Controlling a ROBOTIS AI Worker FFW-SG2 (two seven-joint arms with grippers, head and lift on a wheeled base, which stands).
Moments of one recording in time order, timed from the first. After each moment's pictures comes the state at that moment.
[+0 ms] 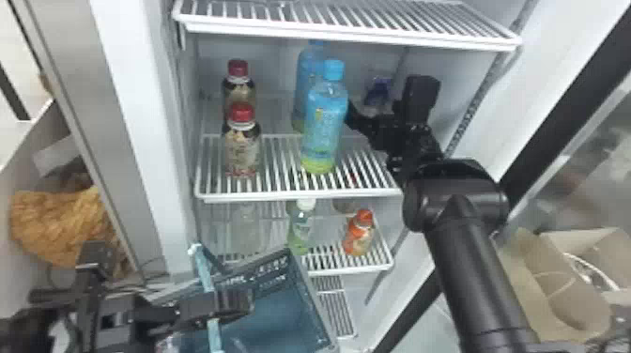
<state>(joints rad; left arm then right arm) -0.02 0.17 0.15 -1.63 0.86 1.57 -1.00 -0.45 -0.08 -0.01 -1.28 -0.05 0.26 0.09</state>
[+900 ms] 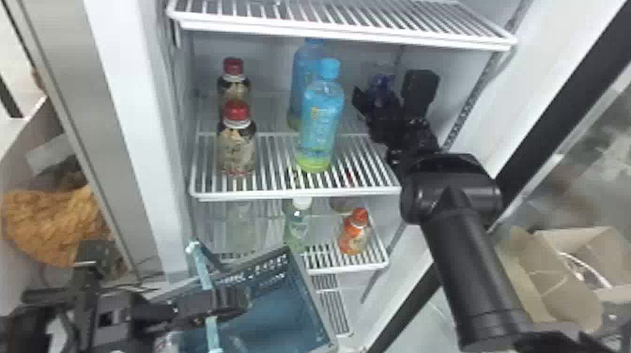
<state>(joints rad) -0.03 0.17 0.14 -1.62 0.86 1.57 -1.00 -0.50 -0.10 -0.01 -1.18 -0.04 0.17 0.08</state>
